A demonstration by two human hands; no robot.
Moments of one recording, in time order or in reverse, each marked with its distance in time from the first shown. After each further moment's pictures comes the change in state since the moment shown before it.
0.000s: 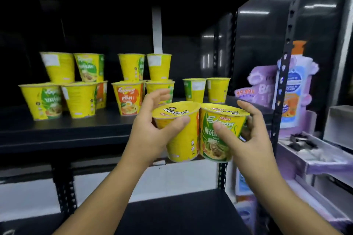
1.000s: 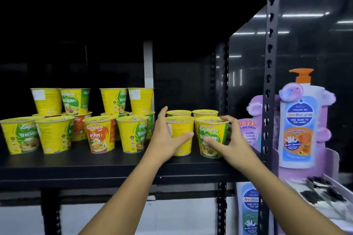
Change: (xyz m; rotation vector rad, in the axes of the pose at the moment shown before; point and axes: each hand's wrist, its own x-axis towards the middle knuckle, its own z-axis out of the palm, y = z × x) left_hand 0.139 -0.085 0.131 0.297 0.027 -0.246; right_hand 0.210 0.096 -0.099 -0.288 -0.356 -0.020
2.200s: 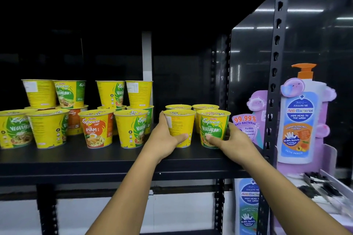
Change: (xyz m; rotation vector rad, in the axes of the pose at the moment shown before) left_hand 0.008 -0.015 0.000 0.102 -0.098 -0.177; right_hand 0.015 0.011 0.005 -0.255 0.017 0.219
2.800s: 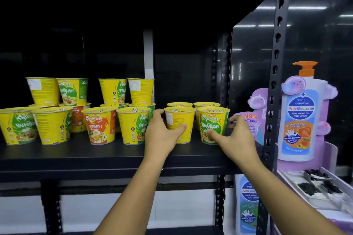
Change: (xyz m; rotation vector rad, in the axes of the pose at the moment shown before) left_hand -0.017 0.010 0.004 0.121 0.405 0.062; right_hand -0.006 0.001 0.013 -0.055 0.325 -0.071
